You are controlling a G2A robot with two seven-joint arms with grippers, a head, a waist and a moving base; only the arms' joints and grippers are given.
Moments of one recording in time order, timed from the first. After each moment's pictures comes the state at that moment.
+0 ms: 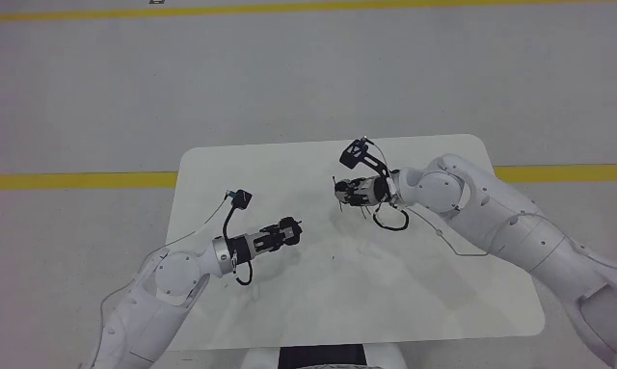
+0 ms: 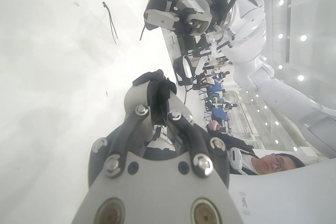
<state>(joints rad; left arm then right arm) 1.57 -1.03 -1.23 -1.73 -0.01 -0.32 -0.71 -0.64 -0.90 0.40 -1.43 -0.18 -0.34 0.69</state>
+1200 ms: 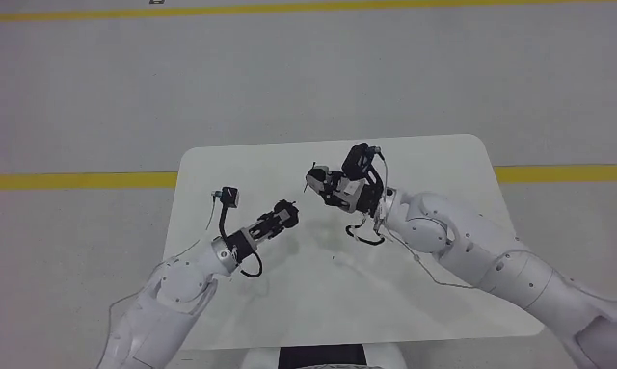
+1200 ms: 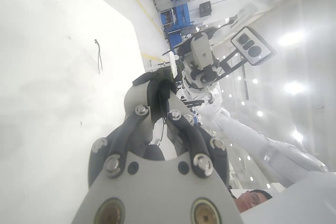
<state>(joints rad) 1.60 -1.06 -1.20 -1.73 -0.16 -0.34 -0.47 -0.85 -0.89 0.45 -1.62 -0.48 -0.34 -0.04</state>
